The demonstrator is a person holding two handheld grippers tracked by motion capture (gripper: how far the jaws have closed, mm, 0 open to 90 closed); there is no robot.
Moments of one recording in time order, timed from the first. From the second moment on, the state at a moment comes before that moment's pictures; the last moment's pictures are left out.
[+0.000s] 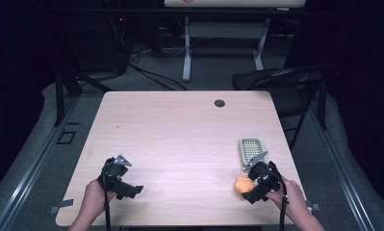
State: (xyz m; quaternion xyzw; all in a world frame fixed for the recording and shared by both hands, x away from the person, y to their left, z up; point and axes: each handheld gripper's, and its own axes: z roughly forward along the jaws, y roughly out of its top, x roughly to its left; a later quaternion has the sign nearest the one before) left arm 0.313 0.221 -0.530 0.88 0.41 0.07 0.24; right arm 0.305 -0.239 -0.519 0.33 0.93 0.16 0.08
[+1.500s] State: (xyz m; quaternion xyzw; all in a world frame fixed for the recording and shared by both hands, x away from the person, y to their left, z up) left arm 0.314 0.215 -0.531 0.88 0.40 0.07 0.24; right arm 0.319 -0.219 -0.546 0.34 0.93 0.13 0.07
